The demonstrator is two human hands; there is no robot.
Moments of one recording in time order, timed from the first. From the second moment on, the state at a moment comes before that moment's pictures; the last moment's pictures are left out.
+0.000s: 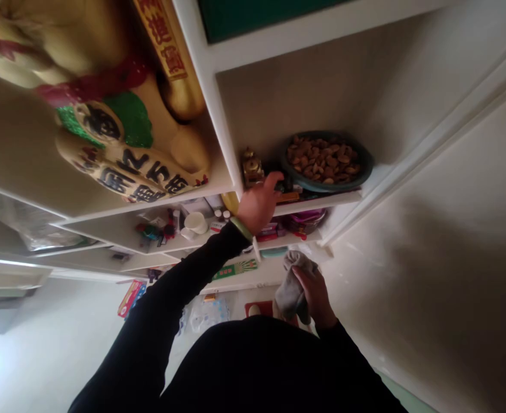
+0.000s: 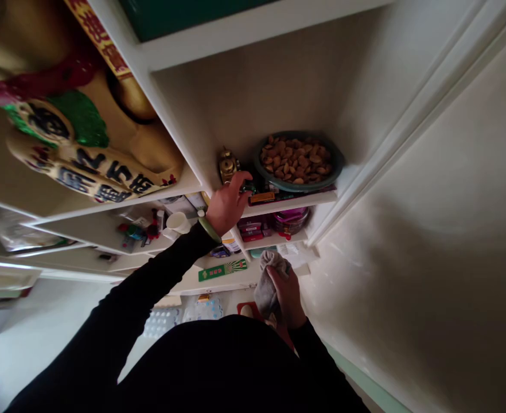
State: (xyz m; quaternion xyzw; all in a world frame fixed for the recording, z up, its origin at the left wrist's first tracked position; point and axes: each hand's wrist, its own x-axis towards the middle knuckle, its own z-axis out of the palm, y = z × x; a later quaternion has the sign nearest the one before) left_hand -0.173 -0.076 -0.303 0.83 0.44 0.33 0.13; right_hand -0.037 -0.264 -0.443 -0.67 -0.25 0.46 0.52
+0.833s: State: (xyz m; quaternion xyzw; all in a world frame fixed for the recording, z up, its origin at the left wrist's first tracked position) left_hand -0.122 -0.006 -0.361 0.71 0.49 0.46 0.22; right_hand -0.025 -0.259 -0.461 -0.66 -0.22 0.50 0.52
